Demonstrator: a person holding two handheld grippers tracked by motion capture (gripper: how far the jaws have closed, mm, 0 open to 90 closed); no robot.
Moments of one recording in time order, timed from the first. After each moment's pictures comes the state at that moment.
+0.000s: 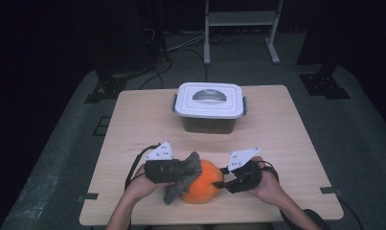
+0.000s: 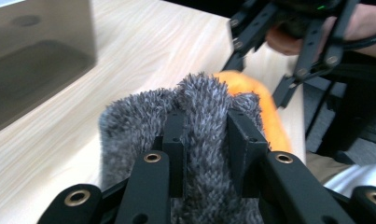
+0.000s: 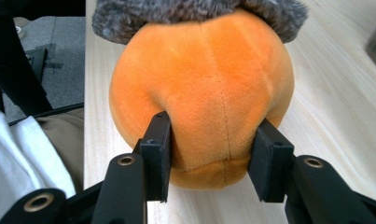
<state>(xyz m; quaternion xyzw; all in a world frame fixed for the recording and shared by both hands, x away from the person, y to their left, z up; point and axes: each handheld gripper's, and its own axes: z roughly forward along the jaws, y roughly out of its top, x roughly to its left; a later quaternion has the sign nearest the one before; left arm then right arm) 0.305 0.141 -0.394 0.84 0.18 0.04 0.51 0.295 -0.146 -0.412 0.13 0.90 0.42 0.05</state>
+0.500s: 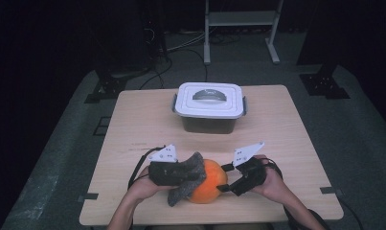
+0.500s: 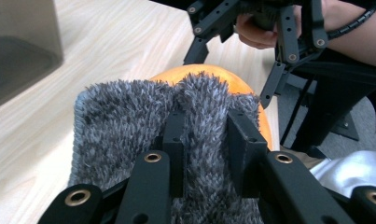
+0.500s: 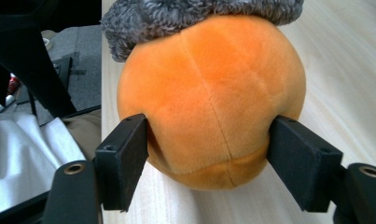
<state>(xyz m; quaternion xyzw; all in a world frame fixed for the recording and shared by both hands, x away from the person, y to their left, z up) 0.299 0.127 -0.396 0.85 0.15 0.00 0.50 0.303 -0.157 -0.412 0.15 0.89 0.43 -0.01</state>
